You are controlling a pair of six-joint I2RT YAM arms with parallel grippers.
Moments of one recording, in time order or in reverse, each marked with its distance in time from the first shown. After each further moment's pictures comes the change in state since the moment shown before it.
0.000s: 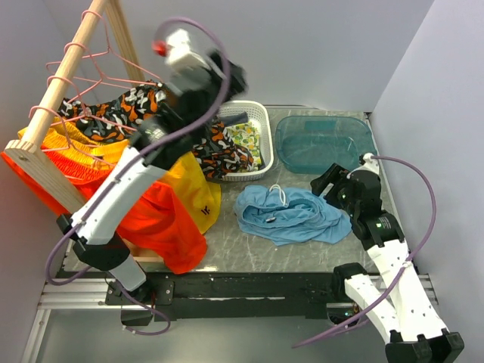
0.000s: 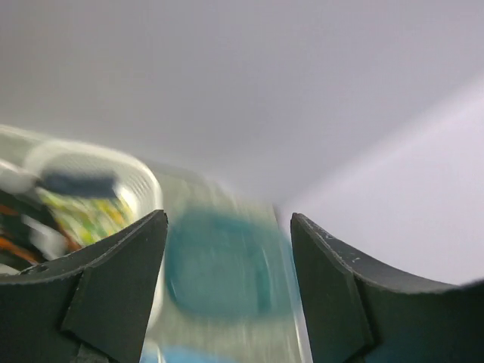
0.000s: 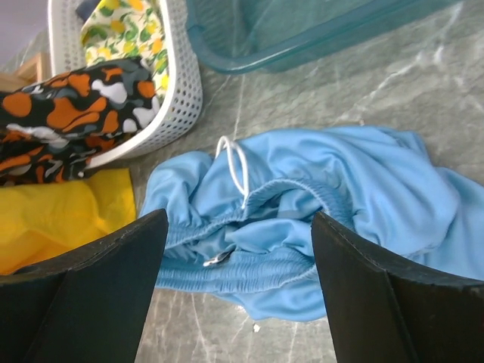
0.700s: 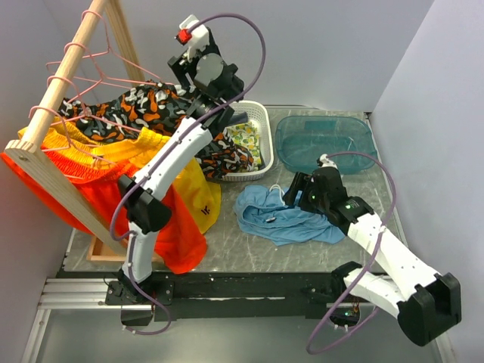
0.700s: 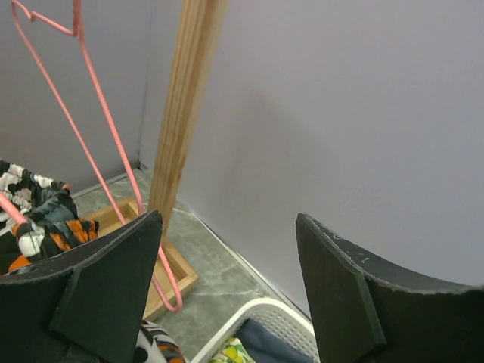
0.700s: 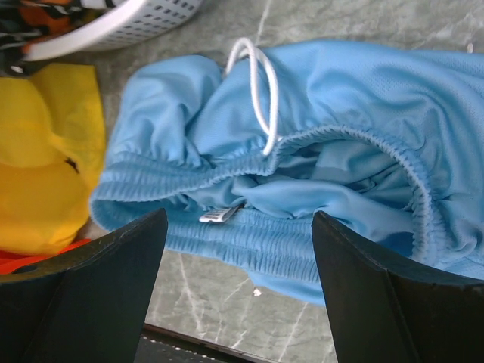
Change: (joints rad) left arm 0.173 0.409 0.148 0.870 -0.771 0.880; right arm 0.241 0.251 -0.044 0.078 -0.019 0.016
